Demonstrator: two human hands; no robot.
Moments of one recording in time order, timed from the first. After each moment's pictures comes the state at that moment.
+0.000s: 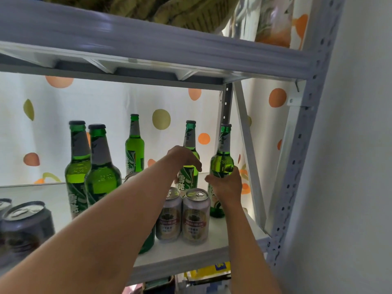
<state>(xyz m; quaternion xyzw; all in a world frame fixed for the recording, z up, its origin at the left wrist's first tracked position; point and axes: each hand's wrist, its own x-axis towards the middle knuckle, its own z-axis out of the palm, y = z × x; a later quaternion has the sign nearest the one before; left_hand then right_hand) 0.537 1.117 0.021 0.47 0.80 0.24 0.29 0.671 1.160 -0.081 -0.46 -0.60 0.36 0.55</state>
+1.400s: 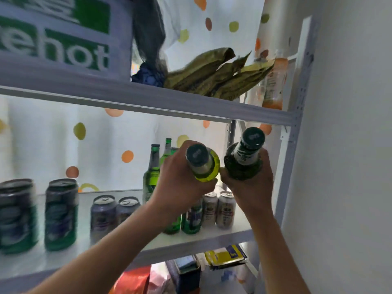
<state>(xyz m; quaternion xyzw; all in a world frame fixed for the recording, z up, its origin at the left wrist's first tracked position) 0.510 0.784 0.044 0.63 0.46 0.62 -0.05 0.660 0.862 0.029 -0.24 -0.66 0.11 0.70</state>
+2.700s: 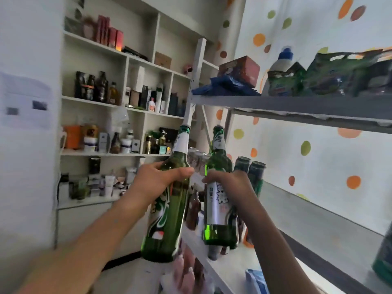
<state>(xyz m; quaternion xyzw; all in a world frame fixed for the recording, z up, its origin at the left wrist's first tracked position) 0.002 0.036 -0.018 0.06 0.72 0.67 -0.16 -0.031 0.226 -0.009 0.07 -0.82 0.56 0.12</state>
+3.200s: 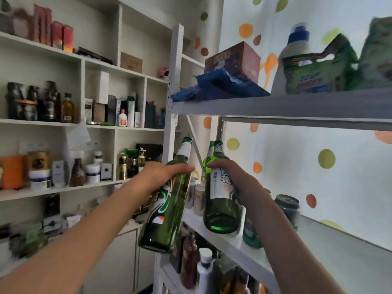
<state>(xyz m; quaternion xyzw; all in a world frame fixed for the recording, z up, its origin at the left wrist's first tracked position) -0.320 0.027 0.041 0.04 0.81 0.59 -0.04 -0.330 0.235 0.042 -0.01 -0.71 0.71 -0.01</state>
